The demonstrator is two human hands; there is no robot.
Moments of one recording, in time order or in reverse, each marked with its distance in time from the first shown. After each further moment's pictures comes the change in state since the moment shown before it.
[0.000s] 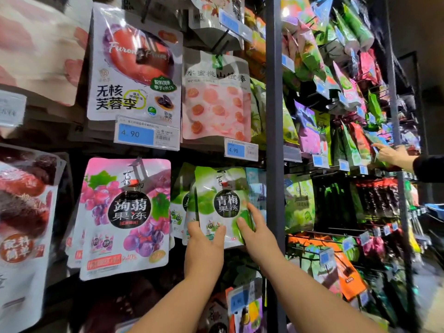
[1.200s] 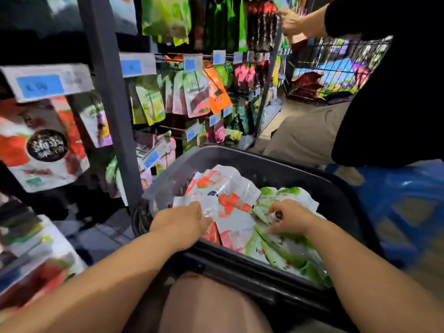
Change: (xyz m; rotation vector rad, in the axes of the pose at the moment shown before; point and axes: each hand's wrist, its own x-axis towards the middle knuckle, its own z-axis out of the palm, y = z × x) left_hand -0.262 -0.129 0.176 0.794 -1.139 0.341; right_hand -0.323 0.242 -0.289 -1.093 -0.498 0.895
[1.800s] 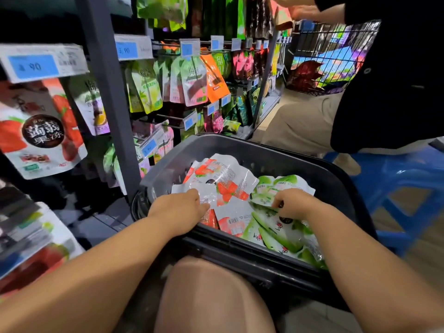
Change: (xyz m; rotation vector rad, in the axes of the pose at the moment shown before) left_hand -0.014 0.008 -0.009 0.072 -0.072 0.057; right_hand -0.011 0.002 -0.005 -0.094 -0.047 0.033
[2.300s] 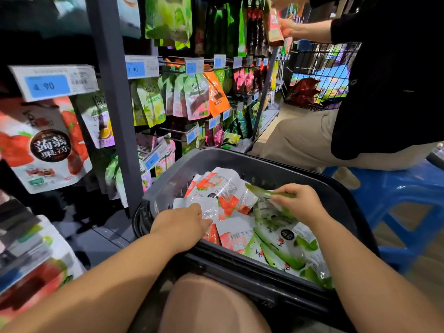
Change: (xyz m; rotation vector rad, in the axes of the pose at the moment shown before) left_hand 0.001 -0.002 0.003 0.024 0.002 0.014; right_hand -0.014 -0.008 -0.011 0.842 0.548 -0.055
